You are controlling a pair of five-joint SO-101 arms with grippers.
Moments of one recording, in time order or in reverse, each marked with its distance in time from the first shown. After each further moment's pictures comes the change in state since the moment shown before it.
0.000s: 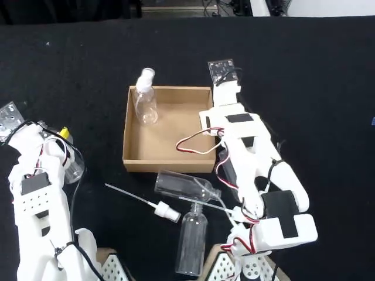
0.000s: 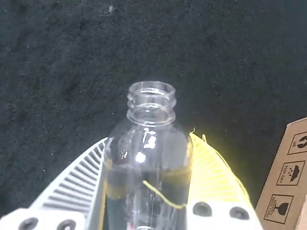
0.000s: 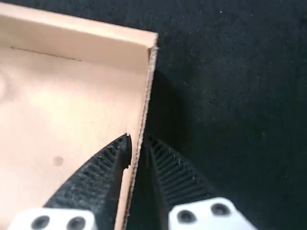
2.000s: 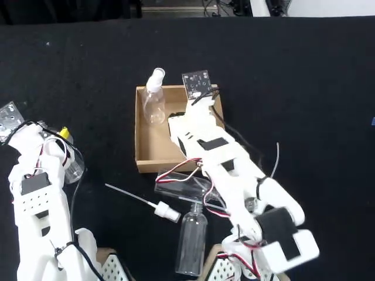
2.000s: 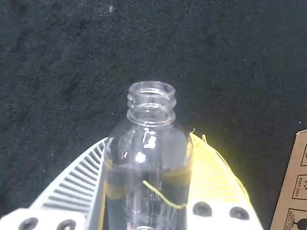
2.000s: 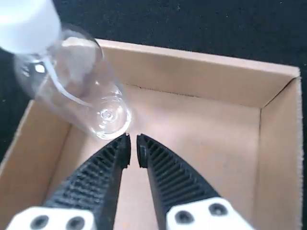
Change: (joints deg) left arm 0.0 0.0 0.0 0.0 0.0; right arm -13.4 -6.9 14.9 -23.1 -11.2
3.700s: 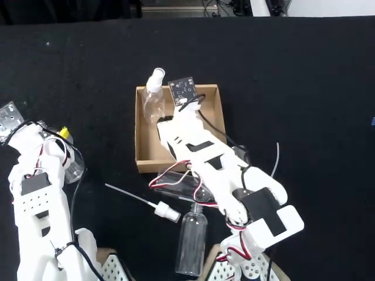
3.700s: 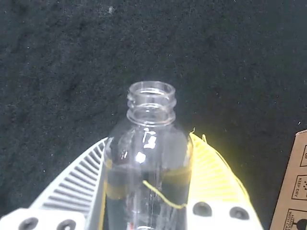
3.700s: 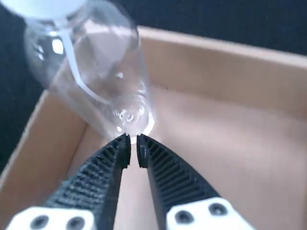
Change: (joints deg) left arm 0.0 -0.2 0.0 0.0 0.0; right arm -3.9 9.8 -1.8 -10.9 -0.4
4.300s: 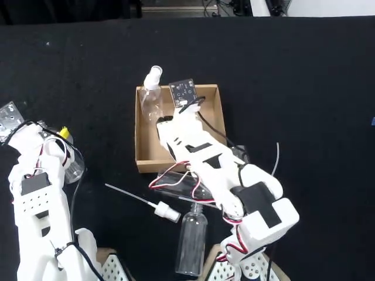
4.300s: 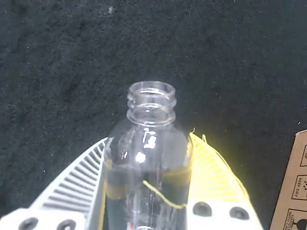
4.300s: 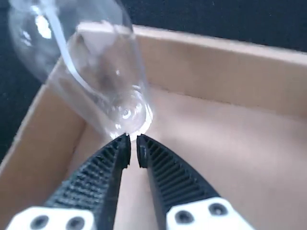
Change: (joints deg) left arm 0.0 0.0 0.0 0.0 0.0; right arm 0.0 3.6 0.0 -4.1 -0.2
